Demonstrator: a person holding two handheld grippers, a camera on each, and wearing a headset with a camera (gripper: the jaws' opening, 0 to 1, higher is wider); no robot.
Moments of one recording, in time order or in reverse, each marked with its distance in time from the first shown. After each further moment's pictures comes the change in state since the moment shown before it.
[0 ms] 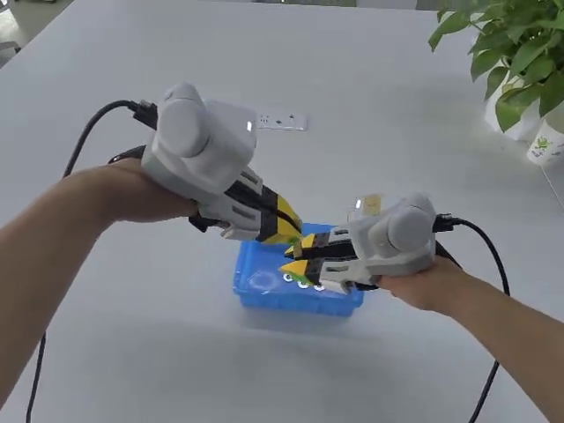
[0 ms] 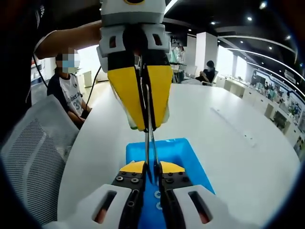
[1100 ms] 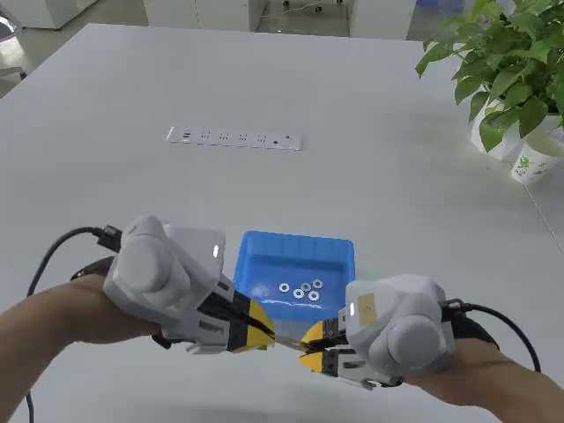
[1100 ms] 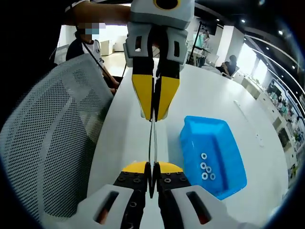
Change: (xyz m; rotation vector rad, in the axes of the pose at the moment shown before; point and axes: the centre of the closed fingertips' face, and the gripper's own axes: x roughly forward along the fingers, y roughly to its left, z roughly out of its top) left arm 0.021 -0.102 -0.058 -0.038 0.041 -0.049; right arm -0.020 0.102 -0.053 -0.190 0.261 0.094
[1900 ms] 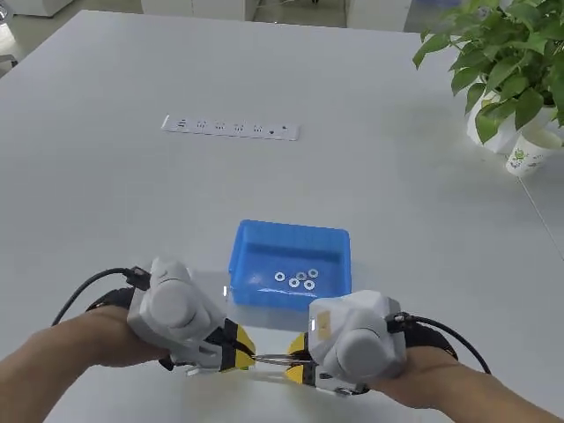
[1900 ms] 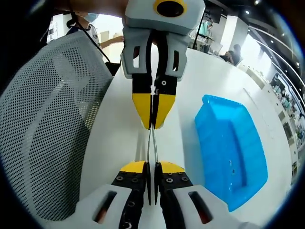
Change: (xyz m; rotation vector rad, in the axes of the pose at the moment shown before) left arm 0.035 0.003 -0.067 -0.050 0.140 -0.001; right arm 0.036 0.006 -0.022 0.028 0.082 0.027
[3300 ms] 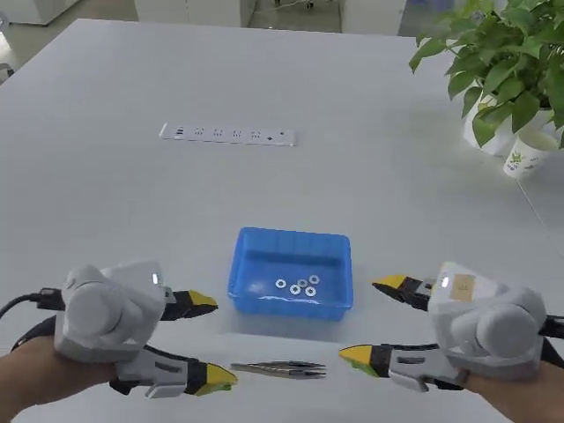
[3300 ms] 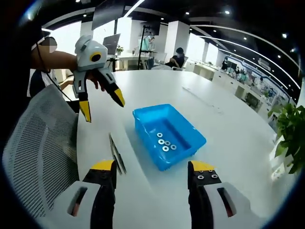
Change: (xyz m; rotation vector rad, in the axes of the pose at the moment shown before) left arm -0.065 0.012 0.005 -0.220 -0.197 0.241; right arm -0.122 -0.052 -0.022 0.348 -0.199 -0.384
